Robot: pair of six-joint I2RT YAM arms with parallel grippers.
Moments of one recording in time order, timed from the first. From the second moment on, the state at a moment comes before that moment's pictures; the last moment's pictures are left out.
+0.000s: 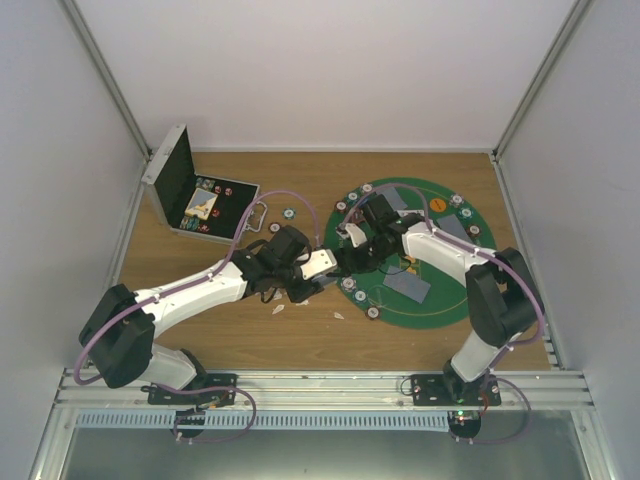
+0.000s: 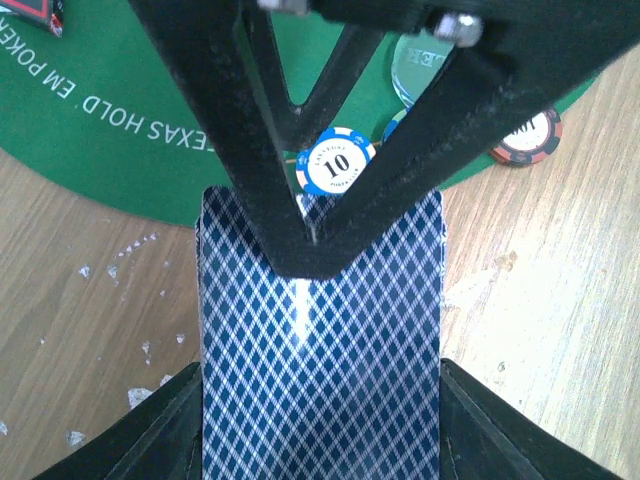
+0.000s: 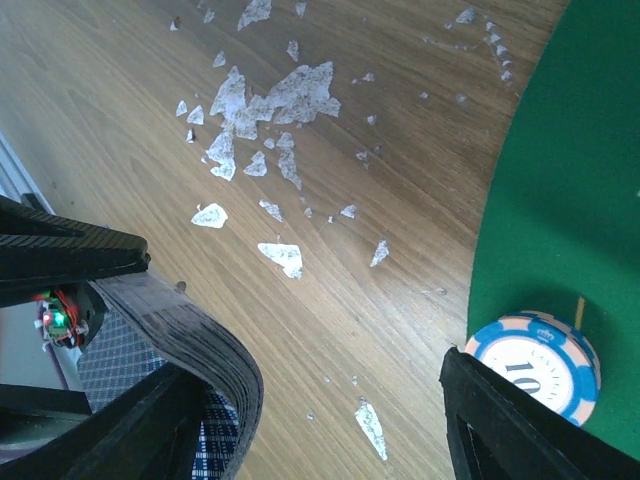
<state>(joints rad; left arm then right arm) -0.78 1.41 0.92 -0.43 0.16 0.30 0.52 1.68 1.12 -0.63 -0.63 0.17</state>
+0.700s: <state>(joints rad) -0.78 1.40 0.92 -0.43 0.17 0.30 0.51 1.64 1.10 -0.64 -0.75 0.14</state>
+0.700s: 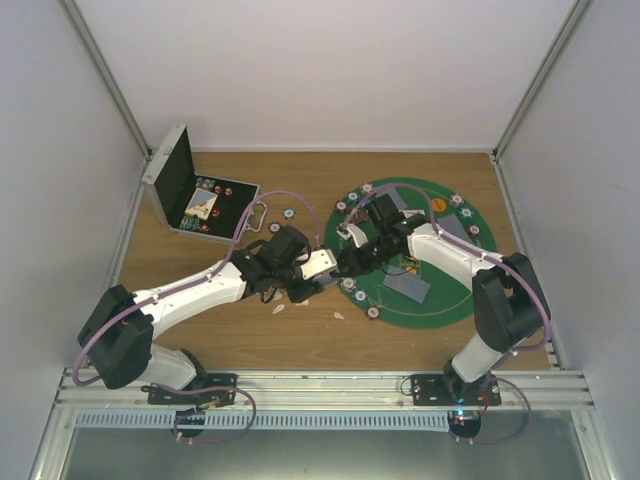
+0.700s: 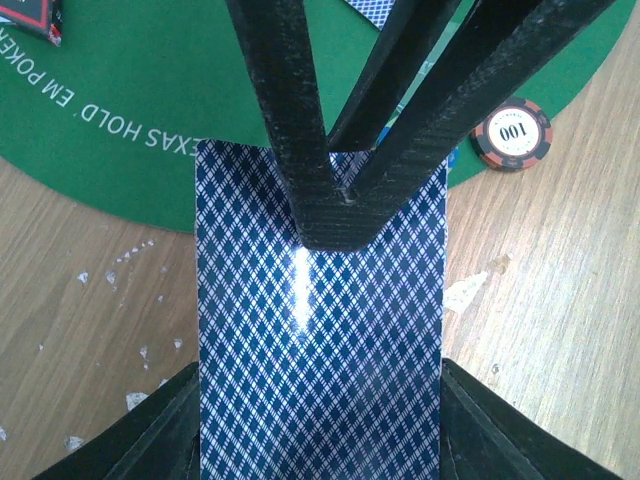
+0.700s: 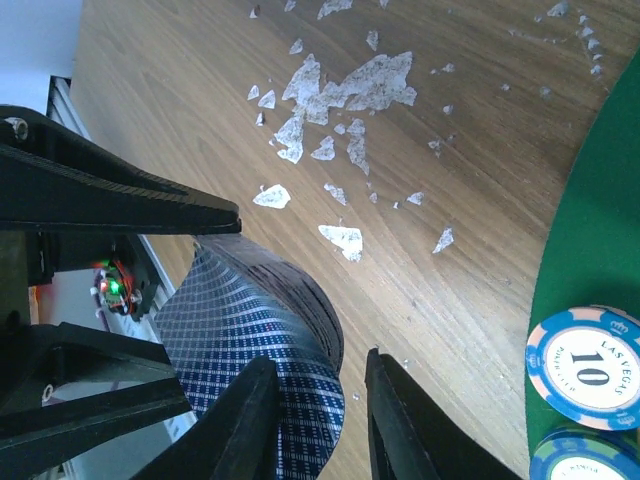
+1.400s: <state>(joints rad) -0.78 1.40 0.92 -0.43 0.18 0.30 0.51 1.62 1.10 -0.67 -0.74 0.11</state>
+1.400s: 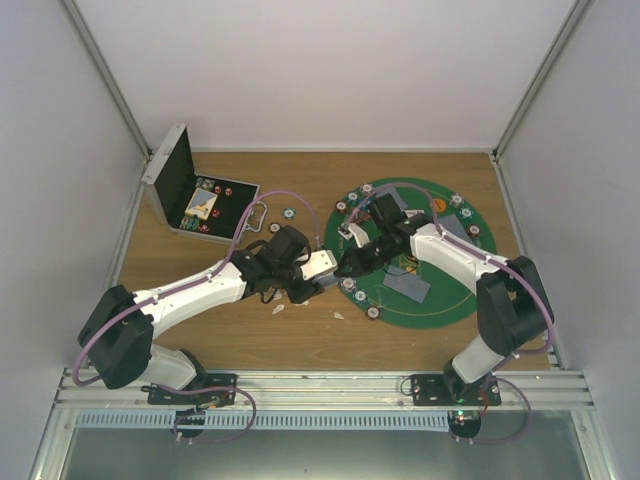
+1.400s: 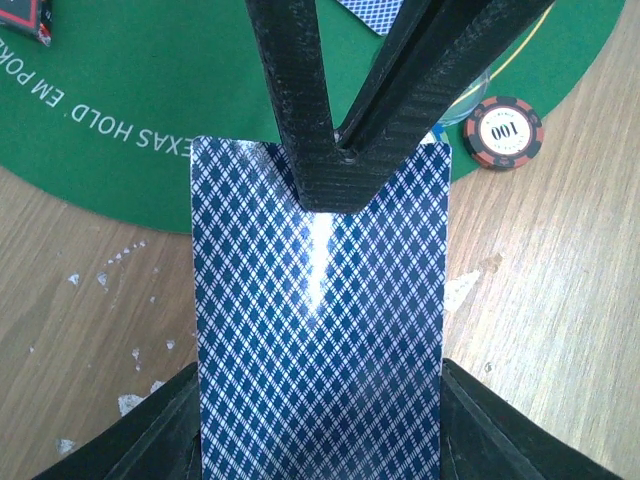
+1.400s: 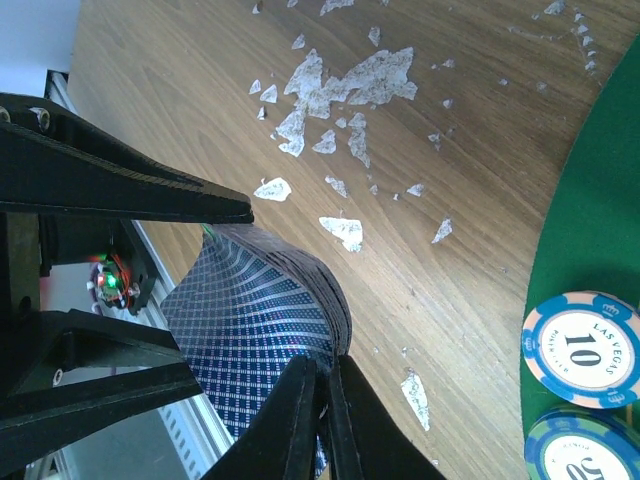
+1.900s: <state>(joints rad) -0.78 1.40 0.92 -0.43 0.18 0.30 0.49 1.59 1.10 -0.71 -0.71 0.10</state>
